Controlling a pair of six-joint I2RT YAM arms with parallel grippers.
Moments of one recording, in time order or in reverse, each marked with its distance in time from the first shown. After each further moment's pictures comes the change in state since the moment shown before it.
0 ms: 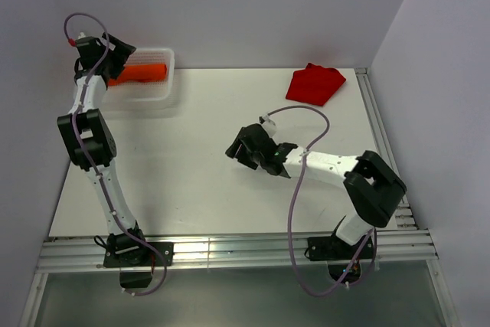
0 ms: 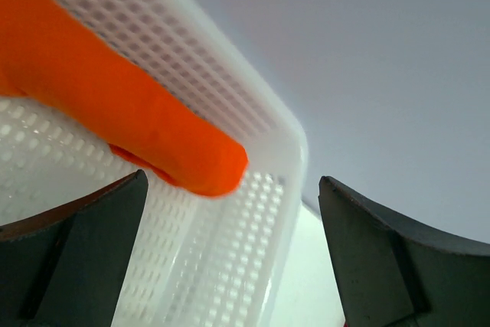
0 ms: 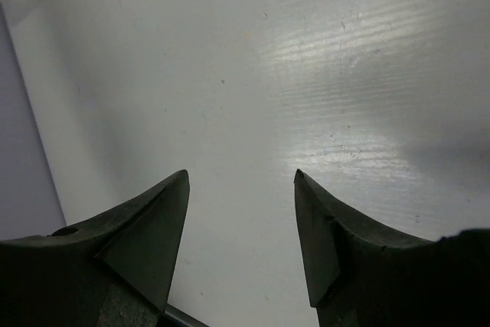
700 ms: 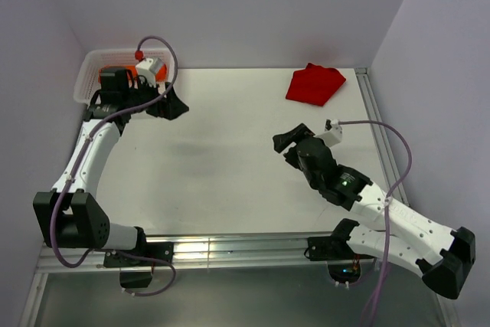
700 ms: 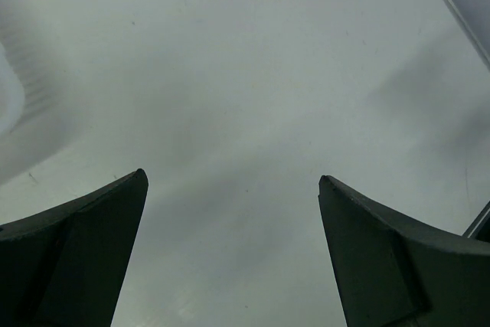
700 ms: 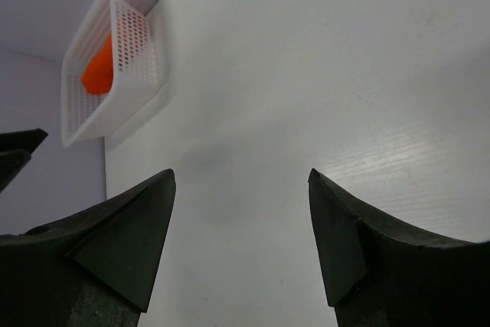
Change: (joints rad) left arm -0.283 -0.919 -0.771 -0.278 0.434 0.859; right arm -0.043 -0.737 -0.208 -0.246 0.354 -0.013
